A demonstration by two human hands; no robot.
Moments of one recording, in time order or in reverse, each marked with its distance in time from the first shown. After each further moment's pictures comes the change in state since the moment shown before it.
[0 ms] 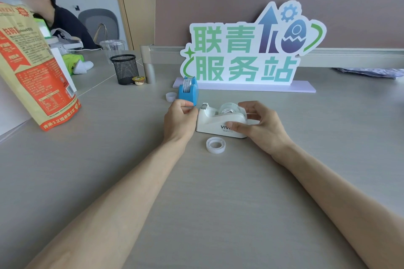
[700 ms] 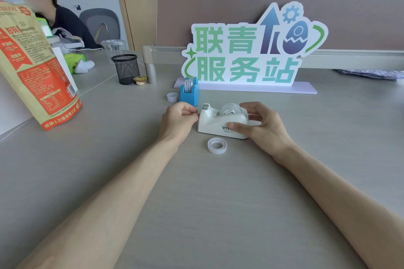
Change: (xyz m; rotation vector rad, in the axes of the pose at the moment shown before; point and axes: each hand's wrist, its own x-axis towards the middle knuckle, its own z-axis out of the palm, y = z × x) left_hand 0.008 -0.007 -0.013 0.068 -0.145 0.020; right_hand 0.000 0.001 0.000 -0.008 0.002 0.014
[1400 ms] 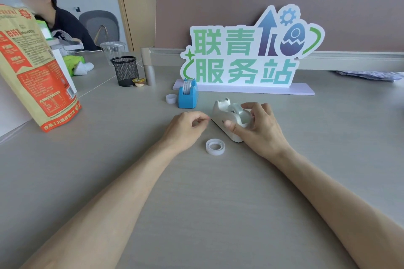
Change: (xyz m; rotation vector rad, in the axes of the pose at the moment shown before) left_hand -0.015 0.003 -0.002 0.357 -0.251 0.250; right_hand -0.007 -0.004 0.001 -0.330 0.053 -0.089
